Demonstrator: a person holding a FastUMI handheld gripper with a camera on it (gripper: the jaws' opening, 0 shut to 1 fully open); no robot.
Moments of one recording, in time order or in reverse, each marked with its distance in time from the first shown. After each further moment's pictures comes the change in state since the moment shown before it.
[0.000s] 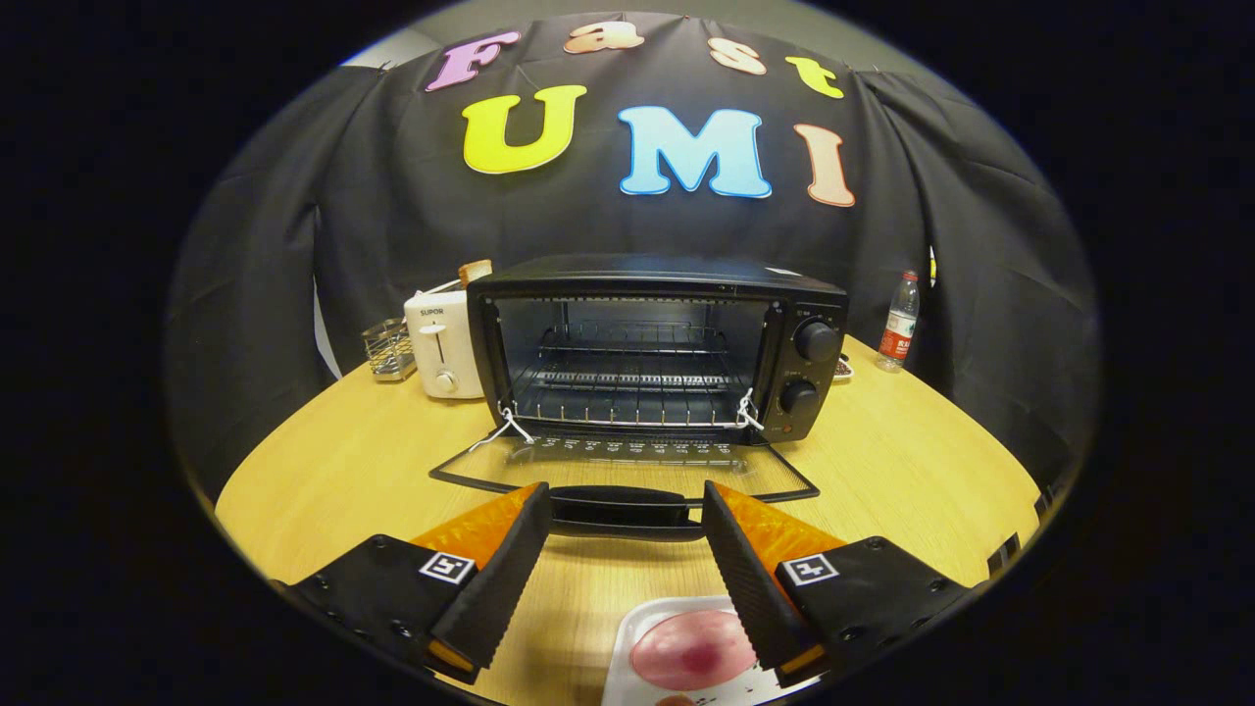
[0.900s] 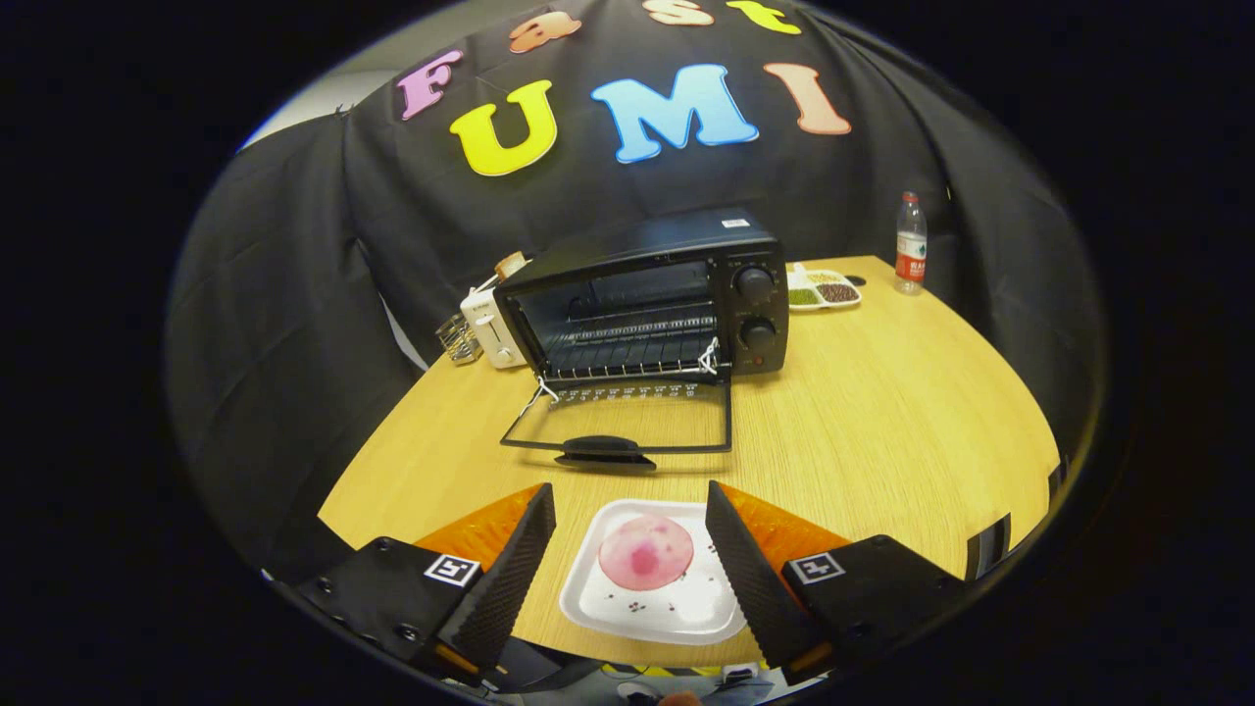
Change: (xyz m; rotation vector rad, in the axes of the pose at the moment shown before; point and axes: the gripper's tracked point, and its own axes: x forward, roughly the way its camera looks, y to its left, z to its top) arm -0.091 -0.077 -0.019 0.177 0.273 0.298
